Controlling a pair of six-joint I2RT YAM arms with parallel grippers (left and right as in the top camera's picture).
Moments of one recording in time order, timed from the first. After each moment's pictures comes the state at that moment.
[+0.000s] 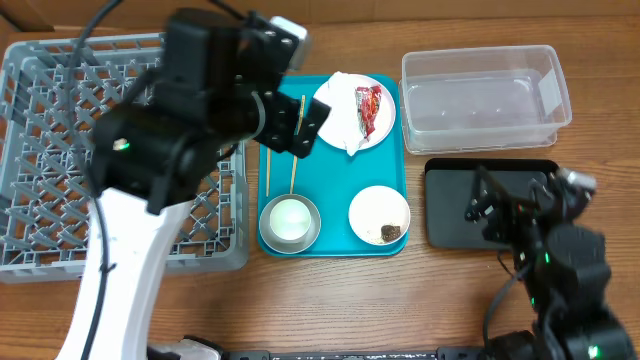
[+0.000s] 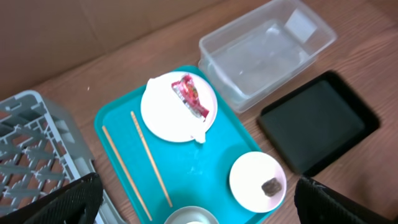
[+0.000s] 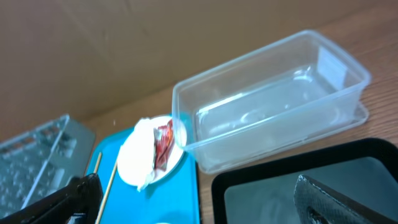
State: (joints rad) left arm -0.40 1.53 2.02 -1.24 0.18 0.05; right arm 0.24 0.60 0.74 -0.53 0.15 0.48
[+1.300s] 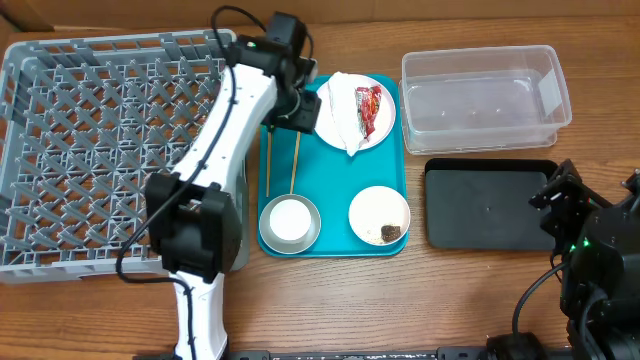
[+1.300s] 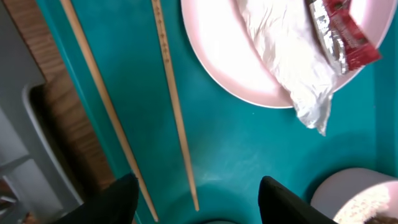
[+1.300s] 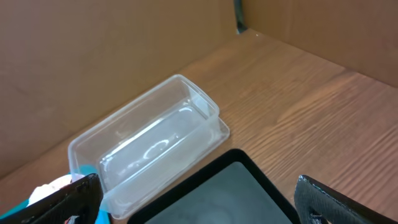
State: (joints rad) left arm -0.32 2.16 2.02 -1.23 0.08 -0.08; right arm 0.14 0.66 1.03 -0.88 0.54 0.56
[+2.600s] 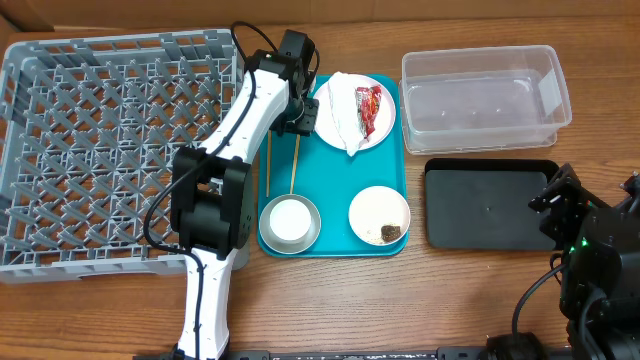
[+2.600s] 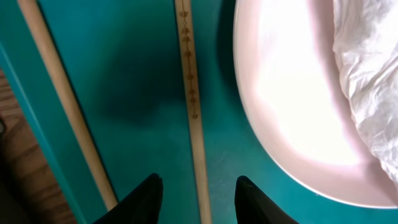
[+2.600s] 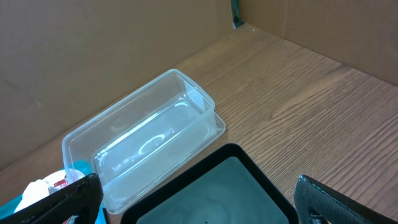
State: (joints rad) left arm -0.31 2.34 2.01 -1.07 0.00 -0.12; right arm 0.14 0.66 1.03 -0.90 0.54 0.56
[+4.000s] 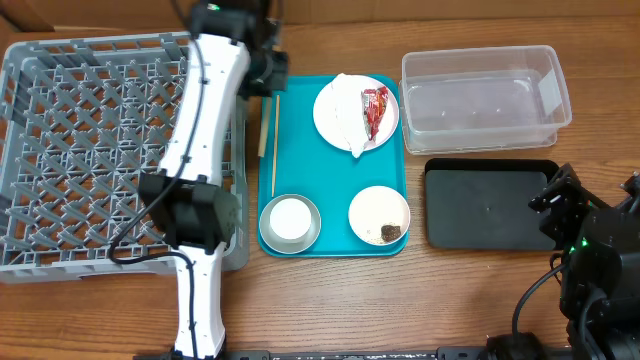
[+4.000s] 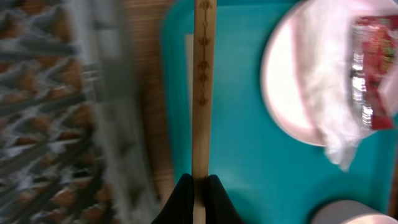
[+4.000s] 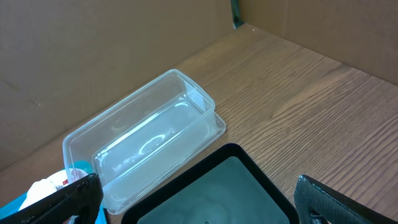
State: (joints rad) left arm -0.19 2.35 2.57 -1.55 0.03 -0.15; right arm 0.14 0.66 1.03 -0.90 0.54 0.57
